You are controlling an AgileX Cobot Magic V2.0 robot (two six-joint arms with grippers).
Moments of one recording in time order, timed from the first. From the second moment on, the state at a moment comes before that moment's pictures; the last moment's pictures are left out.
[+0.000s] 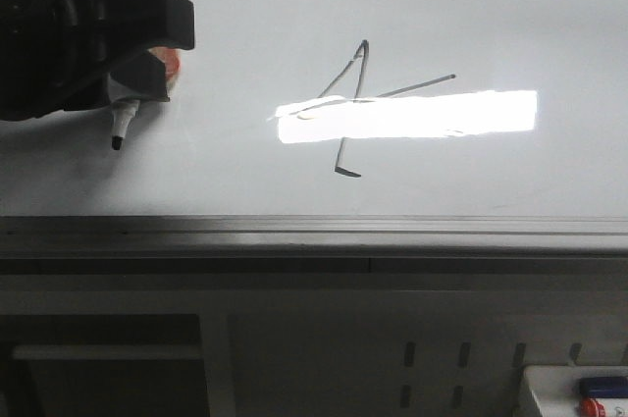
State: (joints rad) left arm -0.90 1.28 -0.55 -1.14 -0.49 0.63; right arm 0.91 0.69 -1.01 -0.07 0.71 -0.09
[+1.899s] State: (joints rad) left arm -0.90 0.45 -0.26 -1.25 -0.27 0.93; right arm 0.80 0.09 -0.42 -0.22 0.51 -0.09
